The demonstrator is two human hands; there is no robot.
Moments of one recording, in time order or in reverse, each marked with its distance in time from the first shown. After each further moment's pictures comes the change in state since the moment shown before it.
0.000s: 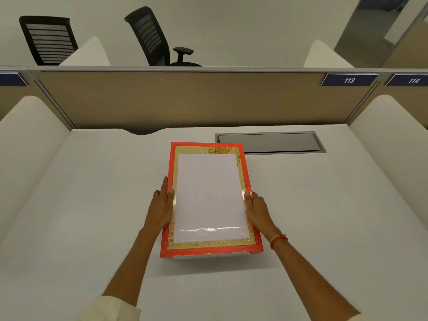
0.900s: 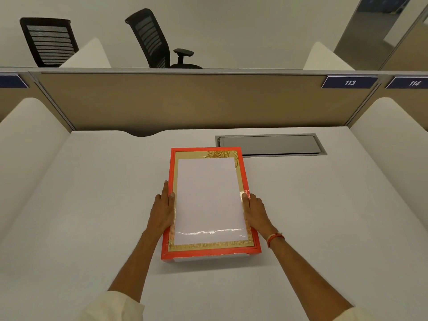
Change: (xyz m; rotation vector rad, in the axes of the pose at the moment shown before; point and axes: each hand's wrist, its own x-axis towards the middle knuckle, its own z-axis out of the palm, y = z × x) left_hand 0.011 -0.009 0.014 0.021 0.000 -0.035; right_hand 0.011 -0.003 0.005 -0.087 -0.009 0.011
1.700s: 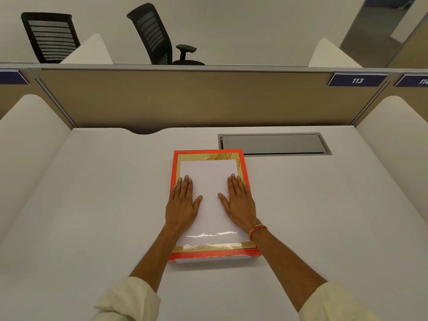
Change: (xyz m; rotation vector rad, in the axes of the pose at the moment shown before) left_hand 0.005 0.030 0.034 0.512 0.028 0.289; right_hand 0.014 -0.035 0.035 -0.601 0.061 -0.382
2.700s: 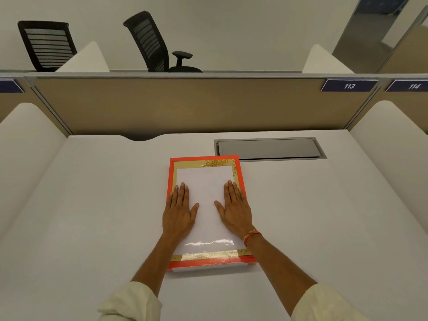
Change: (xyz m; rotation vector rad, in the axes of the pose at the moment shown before) left_hand -0.002 0.001 0.006 0.053 0.019 -0.019; right_hand -0.003 -0.001 0.002 0.019 0.012 0.012
